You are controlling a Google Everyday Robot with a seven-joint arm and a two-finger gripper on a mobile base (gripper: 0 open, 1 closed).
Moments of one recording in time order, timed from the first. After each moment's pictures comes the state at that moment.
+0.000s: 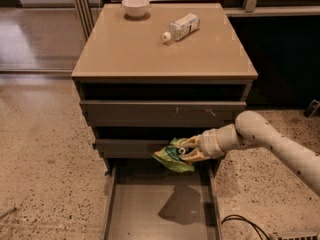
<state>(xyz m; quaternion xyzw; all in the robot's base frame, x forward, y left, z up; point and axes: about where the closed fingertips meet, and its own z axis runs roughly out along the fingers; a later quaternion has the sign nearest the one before) 0.579 -0.101 0.549 -0.68 0.59 0.23 0.37</state>
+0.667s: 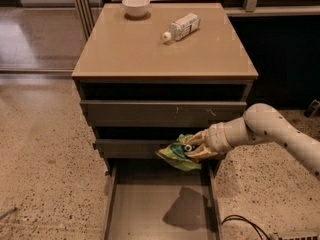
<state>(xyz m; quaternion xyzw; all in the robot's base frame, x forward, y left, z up) 0.570 -0.118 0.598 -0.69 0.59 0.19 0.37</state>
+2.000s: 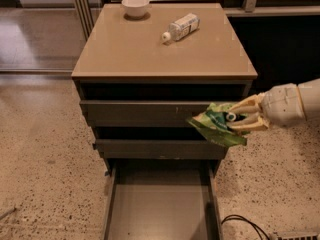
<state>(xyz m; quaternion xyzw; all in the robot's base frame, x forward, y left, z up) 0.504 -0.198 0.816 -0.68 0.57 0.16 0.43</state>
